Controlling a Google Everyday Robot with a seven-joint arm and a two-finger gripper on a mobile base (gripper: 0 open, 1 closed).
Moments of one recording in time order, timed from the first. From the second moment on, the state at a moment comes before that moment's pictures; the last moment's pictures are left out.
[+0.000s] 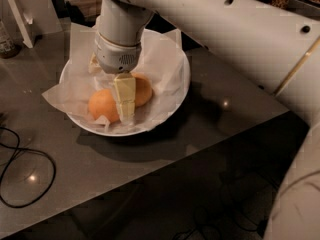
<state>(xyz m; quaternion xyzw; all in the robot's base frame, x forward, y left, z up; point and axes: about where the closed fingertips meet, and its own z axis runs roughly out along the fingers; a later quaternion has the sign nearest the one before) 0.525 0.122 0.877 -0.87 0.47 0.10 0.13</state>
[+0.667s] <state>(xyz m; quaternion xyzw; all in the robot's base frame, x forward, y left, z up) 0.523 0.149 0.870 -0.88 0.44 0.09 0.16</state>
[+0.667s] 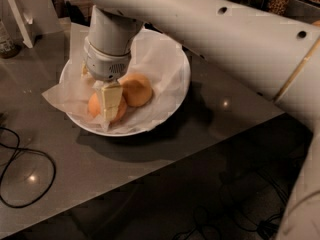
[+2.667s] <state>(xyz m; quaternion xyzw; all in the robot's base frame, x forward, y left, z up) 0.547 0.136 0.850 -0.86 0.47 0.06 0.17</state>
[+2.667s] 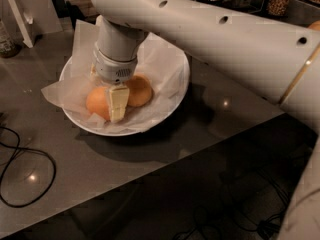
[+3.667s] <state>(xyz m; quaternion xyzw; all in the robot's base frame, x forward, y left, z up) 0.540 0.132 0.836 -0.84 0.51 0.05 0.19</state>
